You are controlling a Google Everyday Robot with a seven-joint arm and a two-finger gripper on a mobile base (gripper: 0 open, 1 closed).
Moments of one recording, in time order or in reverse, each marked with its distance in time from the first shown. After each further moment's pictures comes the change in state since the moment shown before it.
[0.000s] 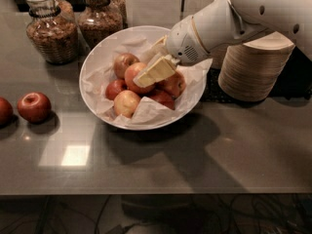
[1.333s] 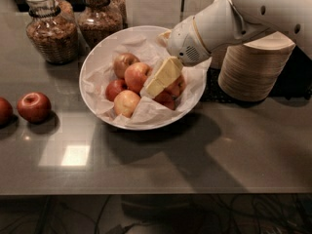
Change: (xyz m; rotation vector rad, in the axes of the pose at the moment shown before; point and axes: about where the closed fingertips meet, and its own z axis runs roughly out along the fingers) arm -0.001 0.001 -0.001 -0.002 0.001 0.004
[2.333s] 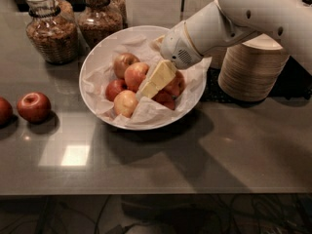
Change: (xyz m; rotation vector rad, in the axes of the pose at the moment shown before) arm 0.007 -0.003 0.018 -0.027 0.025 0.016
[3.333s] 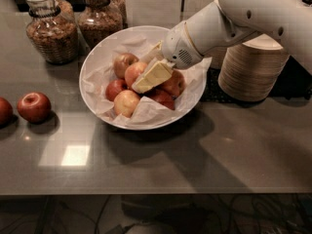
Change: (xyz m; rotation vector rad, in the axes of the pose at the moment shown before) arm 0.000 0.000 0.000 -0.001 0.001 0.000
